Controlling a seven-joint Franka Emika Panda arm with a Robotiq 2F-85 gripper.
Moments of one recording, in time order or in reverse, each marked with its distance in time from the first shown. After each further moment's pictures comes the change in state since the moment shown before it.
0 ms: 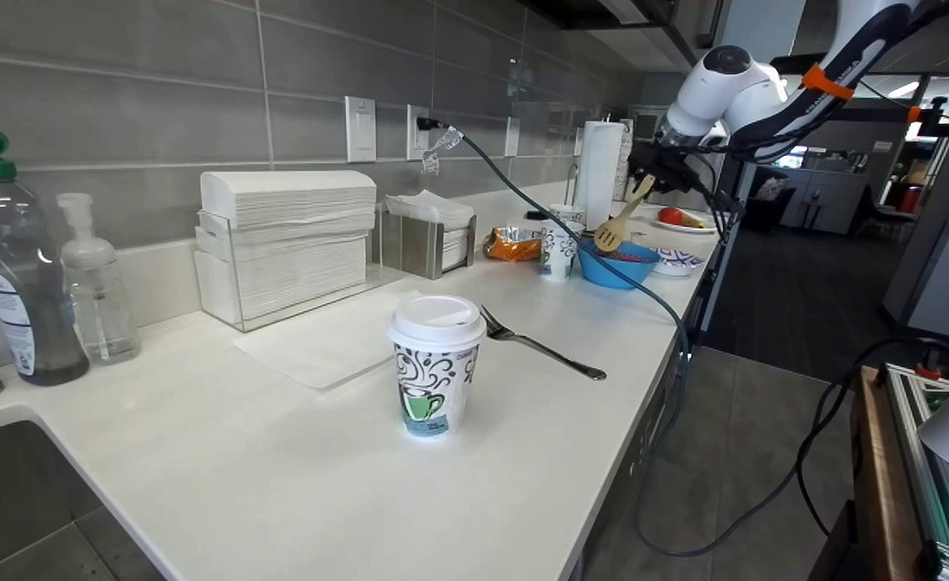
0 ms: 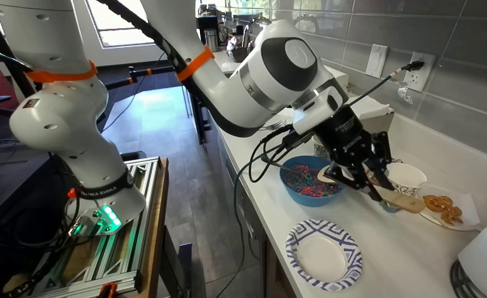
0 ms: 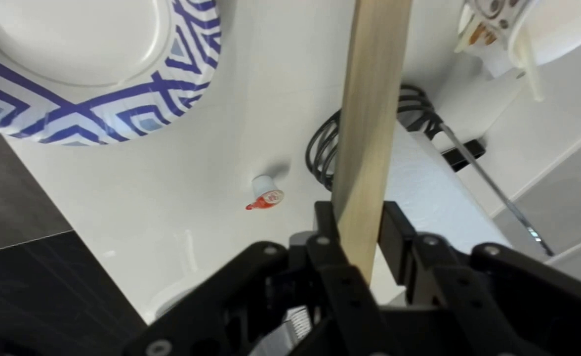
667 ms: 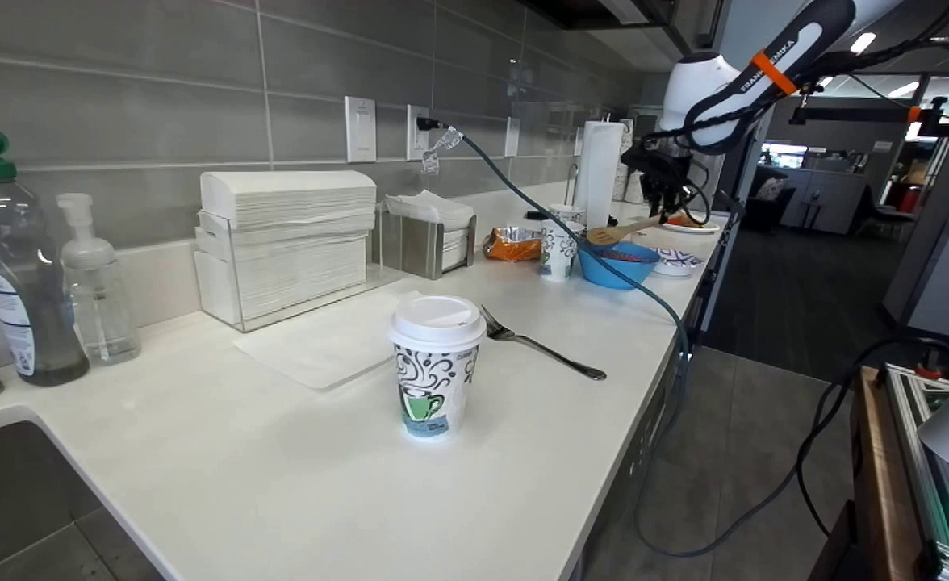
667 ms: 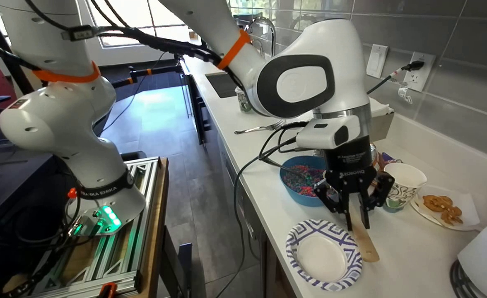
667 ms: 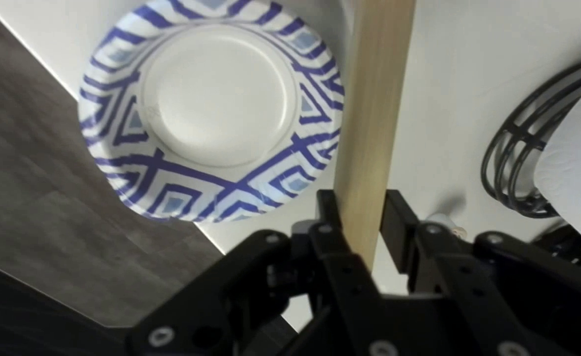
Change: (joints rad) arm -0.239 0.060 0.270 0.052 0.843 -0.318 -0.400
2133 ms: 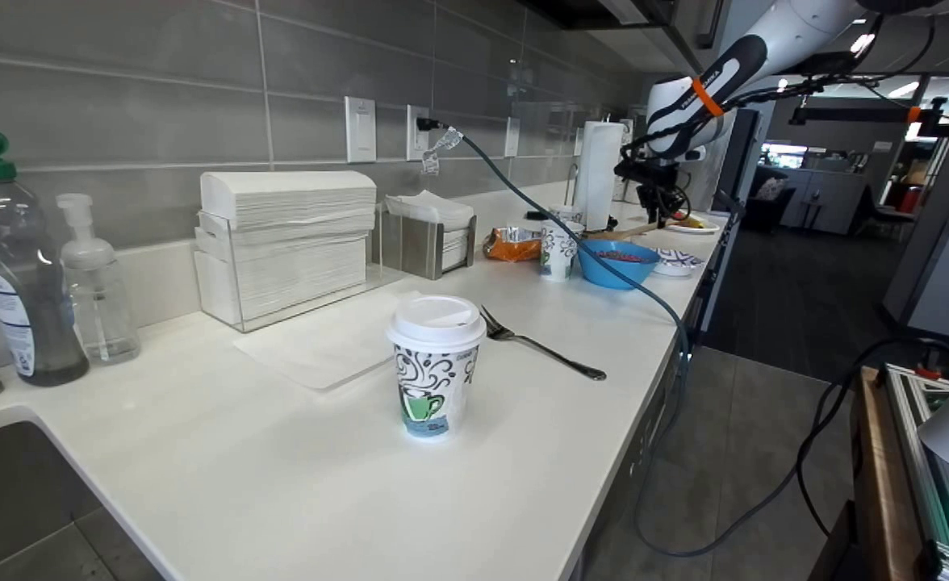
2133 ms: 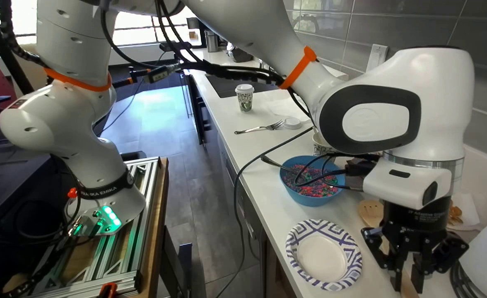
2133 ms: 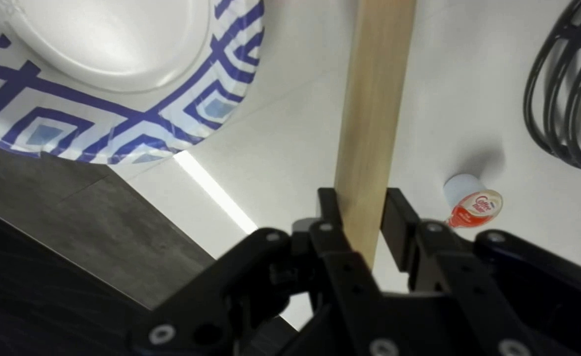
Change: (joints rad) arm 0.001 0.328 -0.122 0.412 0.291 -0.194 -0.249
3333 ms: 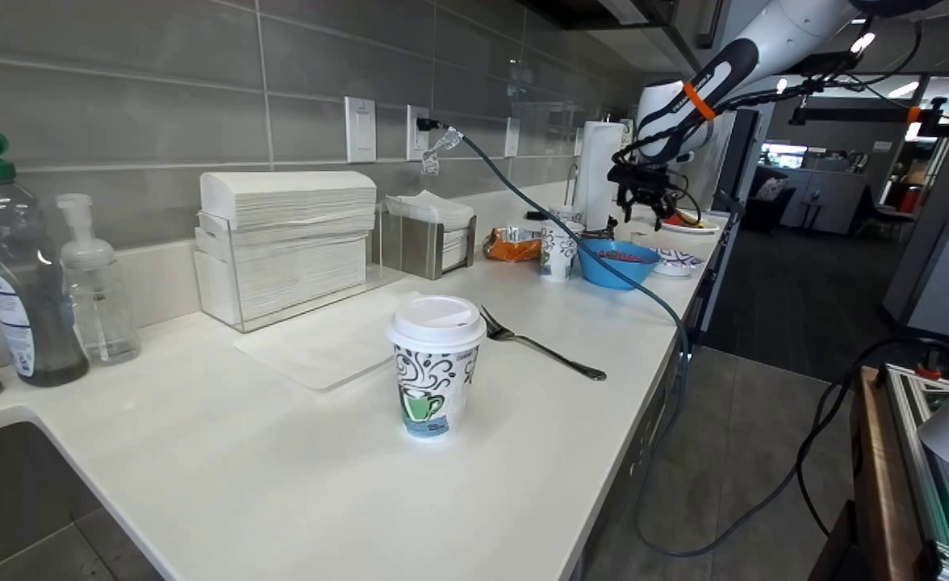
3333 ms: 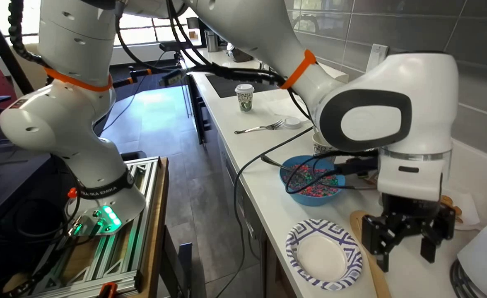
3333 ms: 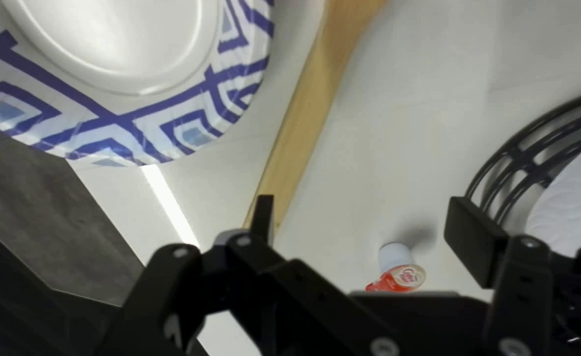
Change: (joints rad) arm 0.016 0.006 0.031 -0.010 0.024 0.056 -0.278
